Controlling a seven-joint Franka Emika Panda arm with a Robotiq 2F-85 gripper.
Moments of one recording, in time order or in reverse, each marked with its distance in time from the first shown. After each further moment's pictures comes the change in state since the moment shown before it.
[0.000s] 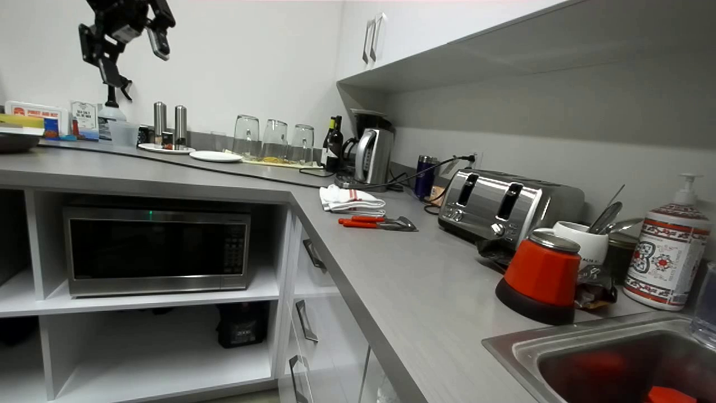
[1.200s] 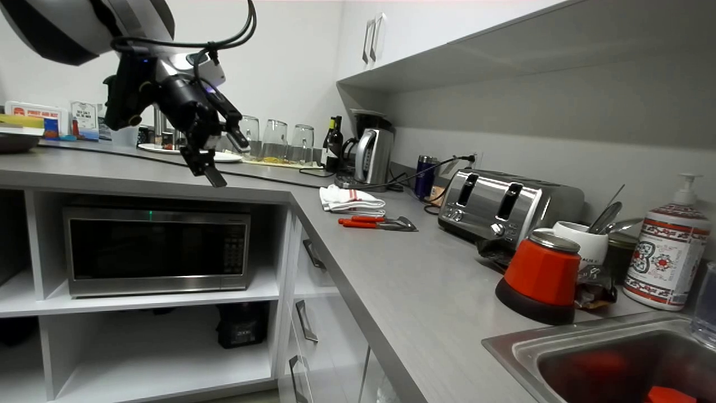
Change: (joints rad) arm -0.002 0.255 -0.147 -0.123 -0.451 0.265 0.567
